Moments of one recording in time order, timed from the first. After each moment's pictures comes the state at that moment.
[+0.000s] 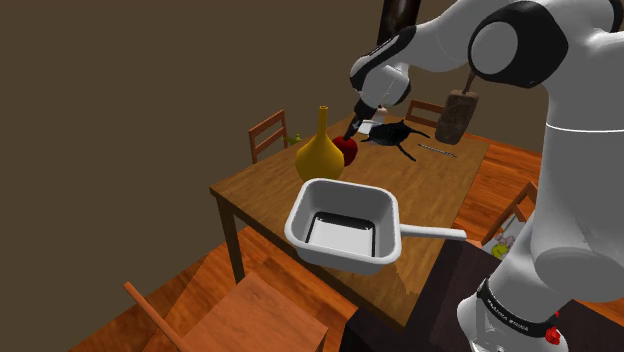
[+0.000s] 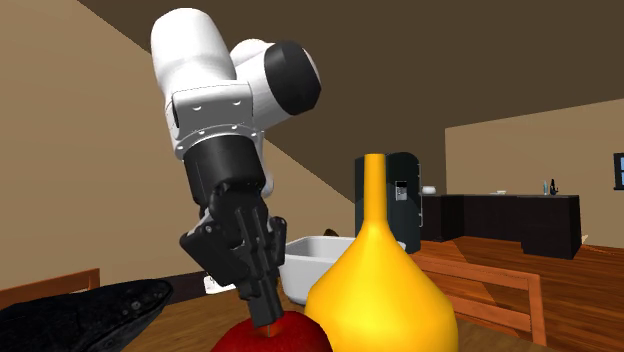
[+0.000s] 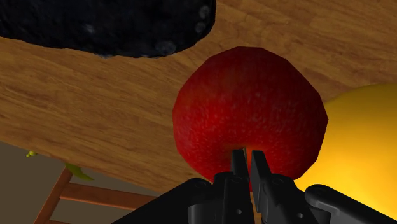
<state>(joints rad) 0.06 0.35 -0.49 -1.92 0.71 2.42 -1.38</state>
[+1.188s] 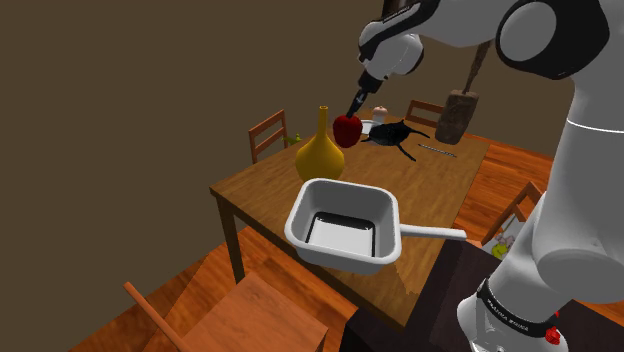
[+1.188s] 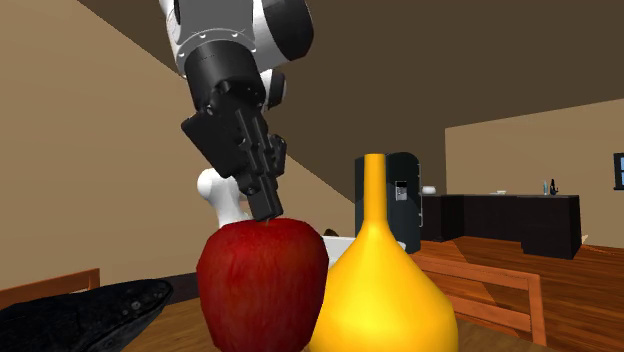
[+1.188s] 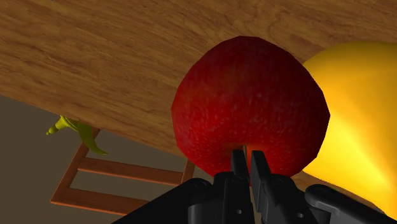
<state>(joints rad) 0.10 0.24 -0.55 -1.83 0.56 2.26 -1.23</state>
